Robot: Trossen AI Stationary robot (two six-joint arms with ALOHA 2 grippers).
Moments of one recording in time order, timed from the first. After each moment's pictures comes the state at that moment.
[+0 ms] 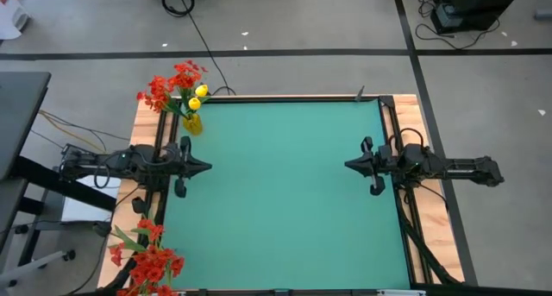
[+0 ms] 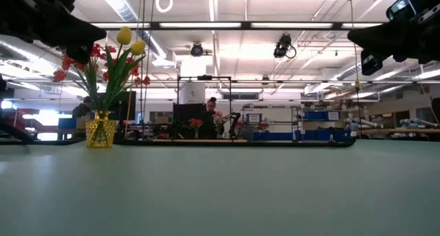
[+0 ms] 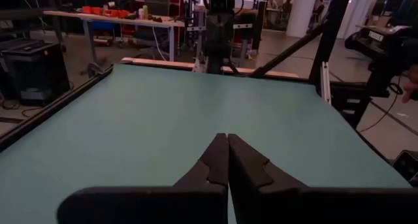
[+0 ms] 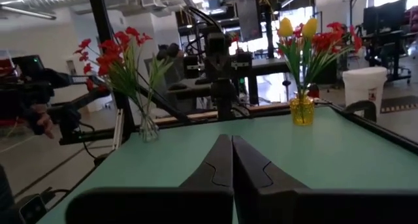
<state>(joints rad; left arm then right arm) -0.09 0.11 0.24 -0.22 -0.12 -0.11 -0.06 0.06 0.01 0.17 -0.08 0.17</state>
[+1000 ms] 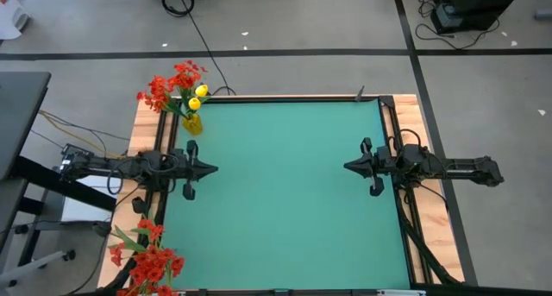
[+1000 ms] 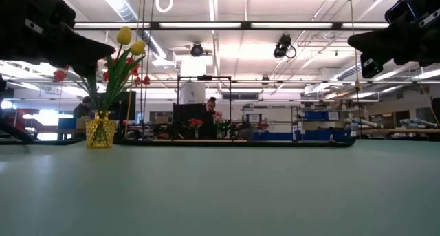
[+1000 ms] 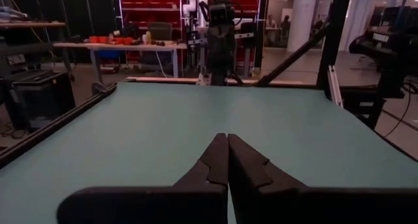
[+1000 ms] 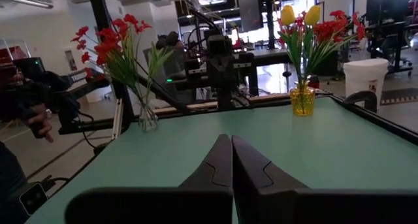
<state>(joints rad) -0.09 0.10 0.02 0.08 -0.14 -0.03 -0.06 0.06 0.01 0.13 -0.09 0.16</state>
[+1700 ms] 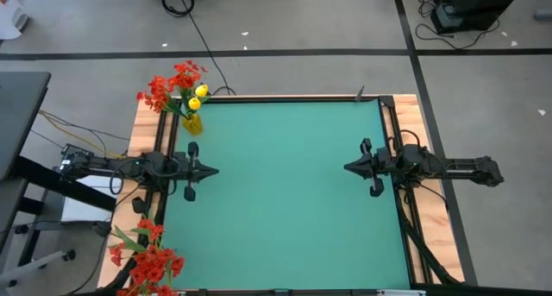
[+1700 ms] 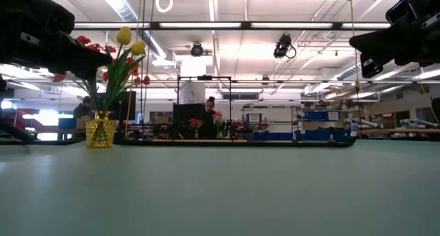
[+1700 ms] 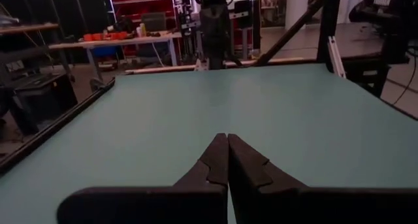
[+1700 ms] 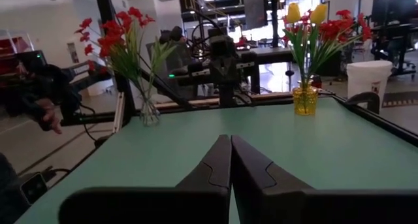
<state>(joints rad) -0.09 0.10 0.01 0.04 -0.12 0.07 -0.06 0.06 0.01 0.12 -0.11 0.13</state>
